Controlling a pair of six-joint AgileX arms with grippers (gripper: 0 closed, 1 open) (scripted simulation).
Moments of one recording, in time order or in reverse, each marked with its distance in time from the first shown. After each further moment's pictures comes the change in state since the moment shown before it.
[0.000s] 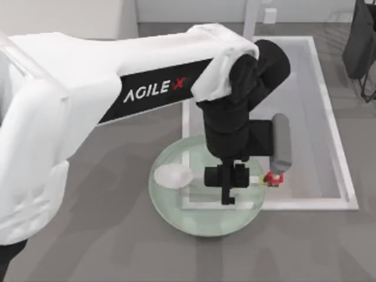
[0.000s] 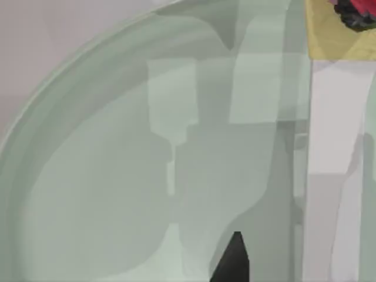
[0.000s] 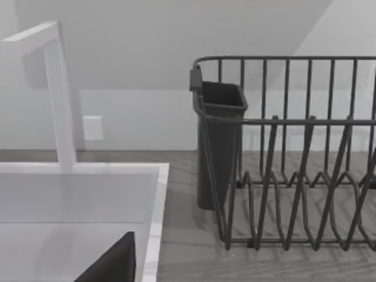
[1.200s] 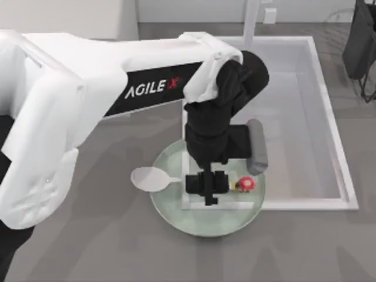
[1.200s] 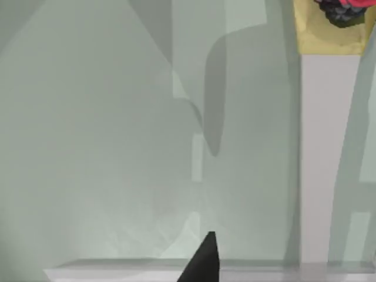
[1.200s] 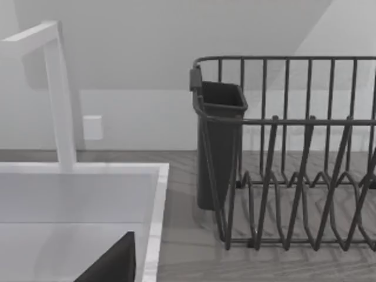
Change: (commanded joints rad) left arm 0.050 0.049 -0.020 -0.022 -0.059 -0.044; right arm 0.000 0.000 0.000 0.000 0.000 0.000
